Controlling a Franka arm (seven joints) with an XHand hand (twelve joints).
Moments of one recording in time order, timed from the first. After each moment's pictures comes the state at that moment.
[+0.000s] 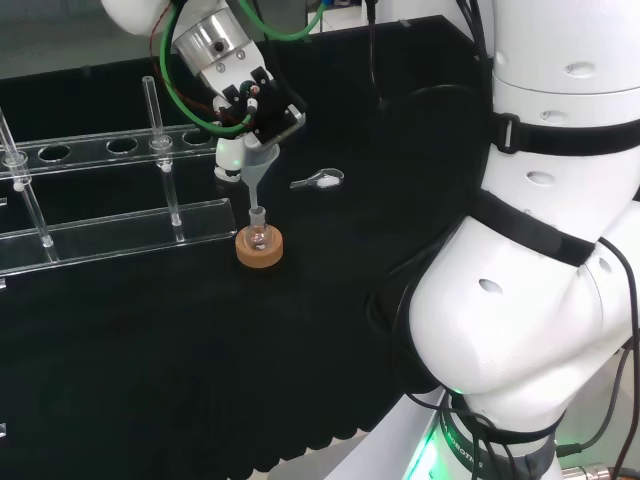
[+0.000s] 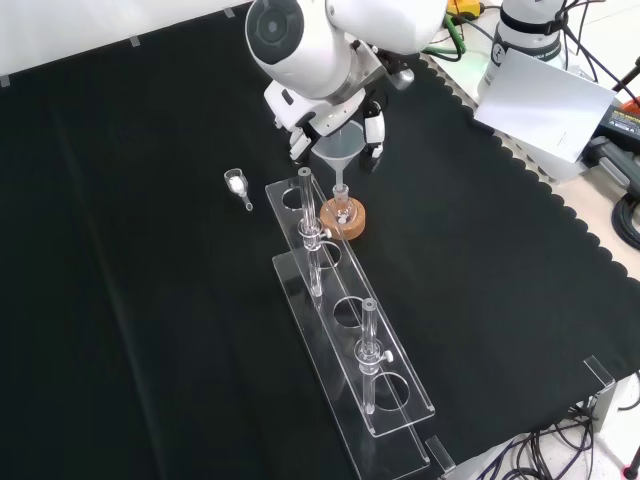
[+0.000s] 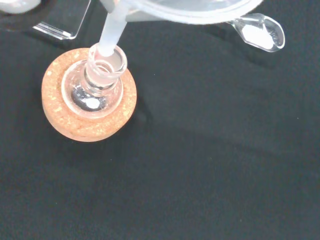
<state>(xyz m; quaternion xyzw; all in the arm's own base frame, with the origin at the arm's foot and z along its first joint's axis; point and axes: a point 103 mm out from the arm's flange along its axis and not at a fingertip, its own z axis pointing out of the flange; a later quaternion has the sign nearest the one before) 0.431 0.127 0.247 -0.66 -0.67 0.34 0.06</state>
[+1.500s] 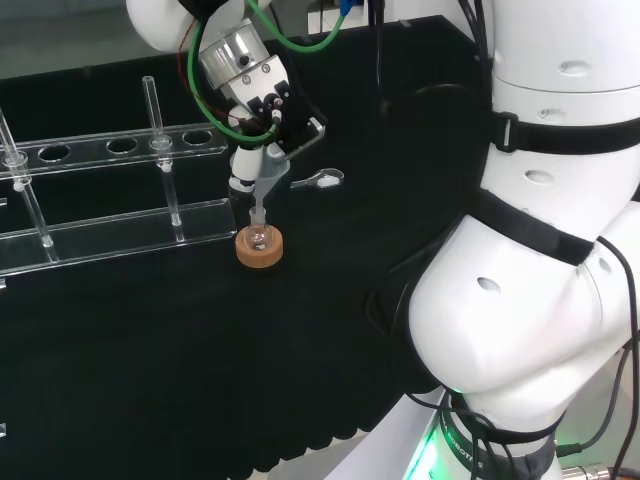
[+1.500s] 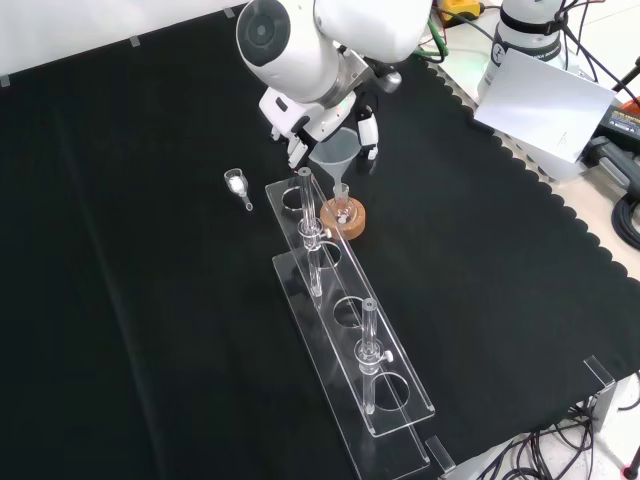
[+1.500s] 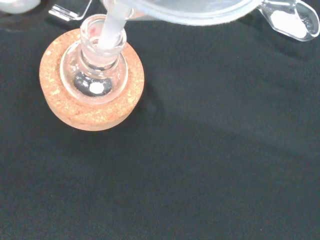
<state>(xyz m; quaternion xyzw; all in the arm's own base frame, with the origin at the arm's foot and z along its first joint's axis) 0.435 0.105 0.218 -0.63 -0.70 0.32 0.09</state>
